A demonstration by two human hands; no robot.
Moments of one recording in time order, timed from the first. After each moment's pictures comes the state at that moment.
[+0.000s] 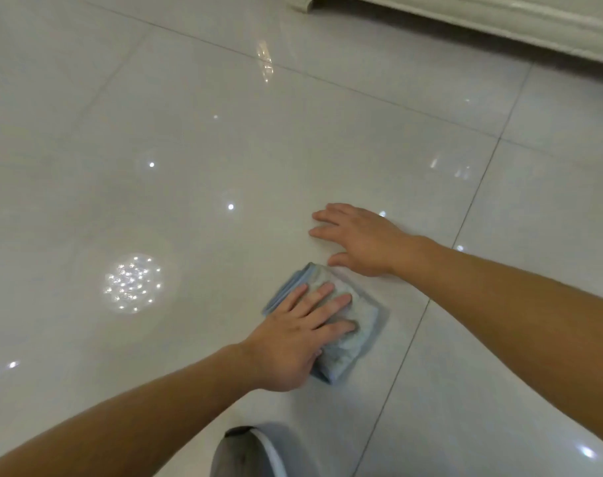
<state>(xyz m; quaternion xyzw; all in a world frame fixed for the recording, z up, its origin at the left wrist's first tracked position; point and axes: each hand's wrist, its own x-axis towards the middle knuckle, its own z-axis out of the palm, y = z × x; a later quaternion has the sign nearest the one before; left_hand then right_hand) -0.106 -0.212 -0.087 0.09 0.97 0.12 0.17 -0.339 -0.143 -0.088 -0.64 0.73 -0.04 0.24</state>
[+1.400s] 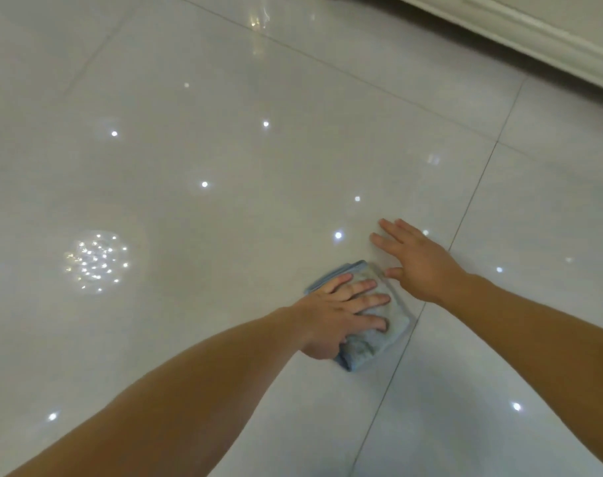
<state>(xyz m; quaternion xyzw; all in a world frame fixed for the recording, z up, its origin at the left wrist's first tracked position) -0.133 -0.210 -0.081 0.21 0.93 0.16 0.25 -0.312 -0.073 -0.065 -0.47 0.83 -0.01 0.30</state>
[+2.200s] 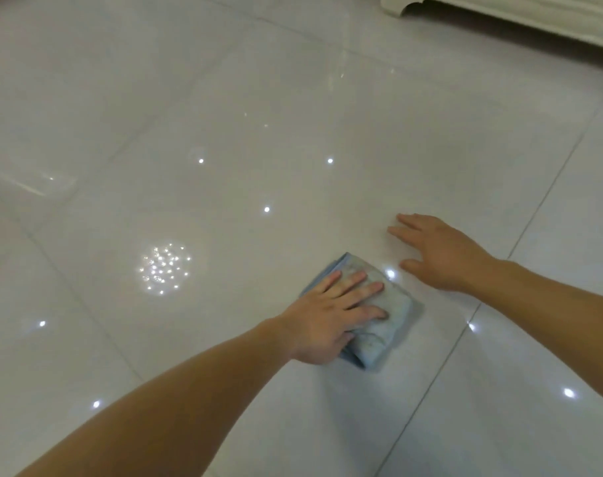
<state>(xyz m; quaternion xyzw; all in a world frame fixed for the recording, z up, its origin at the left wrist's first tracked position) -0.021 -0.210 -0.090 0.05 0.98 0.15 0.12 -0.260 -0.096 -0.068 -0.55 0.80 -0.04 0.24</state>
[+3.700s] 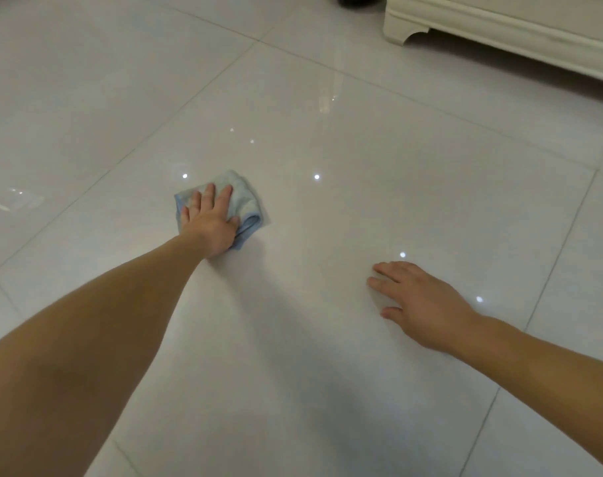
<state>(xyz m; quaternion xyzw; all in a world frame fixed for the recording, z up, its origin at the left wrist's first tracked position) -0.038 -0.483 -0.100 -0.48 0.86 0.12 0.10 -0.211 -0.138 -0.076 -0.56 0.79 -0.02 0.25</state>
